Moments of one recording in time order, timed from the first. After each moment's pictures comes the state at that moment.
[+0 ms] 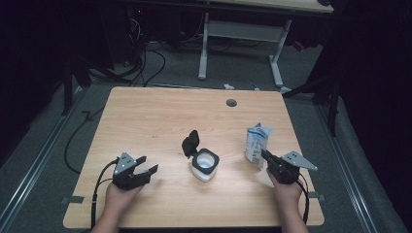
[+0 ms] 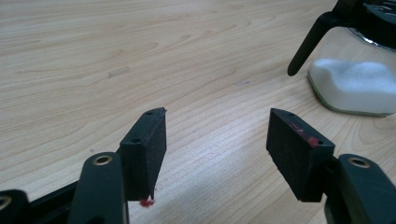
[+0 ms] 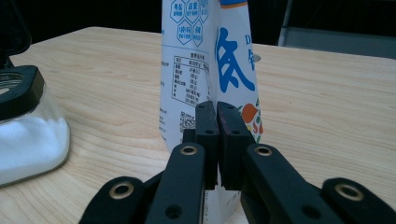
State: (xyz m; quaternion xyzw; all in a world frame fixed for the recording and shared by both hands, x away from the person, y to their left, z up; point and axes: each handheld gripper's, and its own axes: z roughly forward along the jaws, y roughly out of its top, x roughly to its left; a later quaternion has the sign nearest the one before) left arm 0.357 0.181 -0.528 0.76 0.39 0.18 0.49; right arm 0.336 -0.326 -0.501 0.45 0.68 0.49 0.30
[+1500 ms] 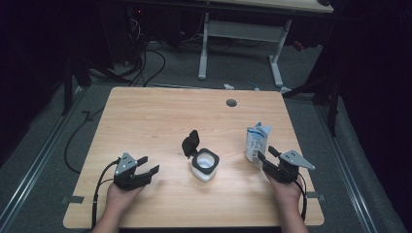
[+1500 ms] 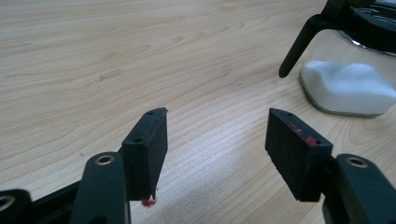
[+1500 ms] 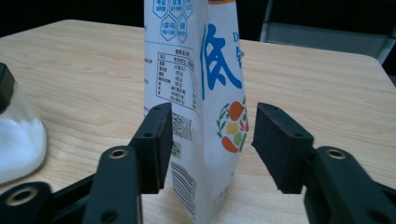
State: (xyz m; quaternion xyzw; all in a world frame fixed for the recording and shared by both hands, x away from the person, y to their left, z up) left arm 0.355 0.178 -0.526 0.76 0.38 0.18 0.49; right arm 0.337 -0.321 -0.499 0.48 0.67 0.46 0.32
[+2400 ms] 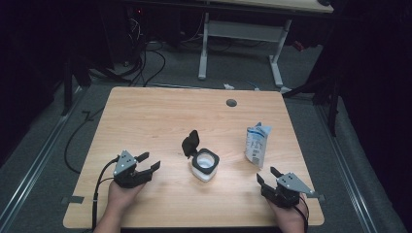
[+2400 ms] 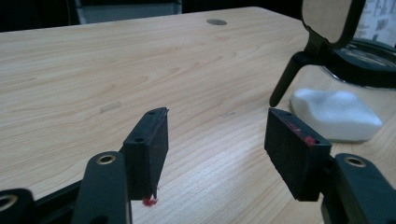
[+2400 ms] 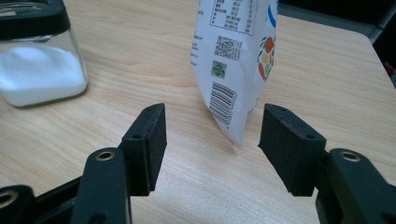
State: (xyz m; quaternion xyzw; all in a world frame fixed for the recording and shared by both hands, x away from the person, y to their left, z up) left arm 0.355 0.172 -0.515 0.75 0.35 0.20 0.52; right arm 0.271 -0.301 -0.502 0.47 0.71 0.40 0.34
